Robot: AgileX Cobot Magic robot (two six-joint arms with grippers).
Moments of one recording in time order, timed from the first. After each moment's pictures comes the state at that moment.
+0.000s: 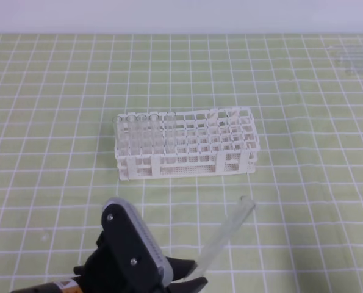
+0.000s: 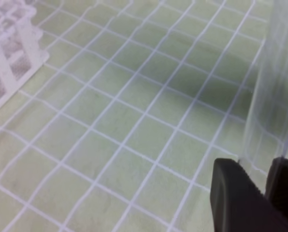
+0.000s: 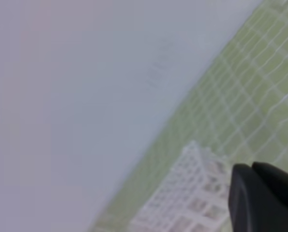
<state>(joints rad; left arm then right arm) -1.16 1.07 -0.47 0.41 0.07 -0.40 0.06 0.00 0.00 0.84 0.18 0.08</state>
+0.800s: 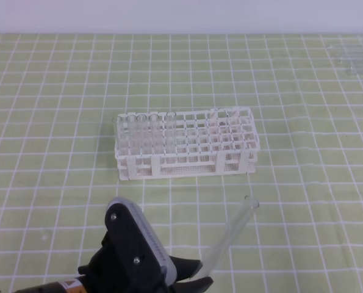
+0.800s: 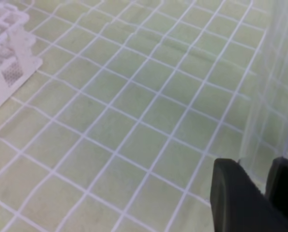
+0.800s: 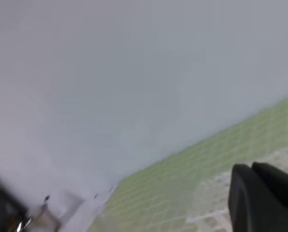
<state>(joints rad) -1.16 1.08 -0.47 0.42 0.00 -0.41 0.06 0.03 -0.10 1.49 0.46 -0.62</state>
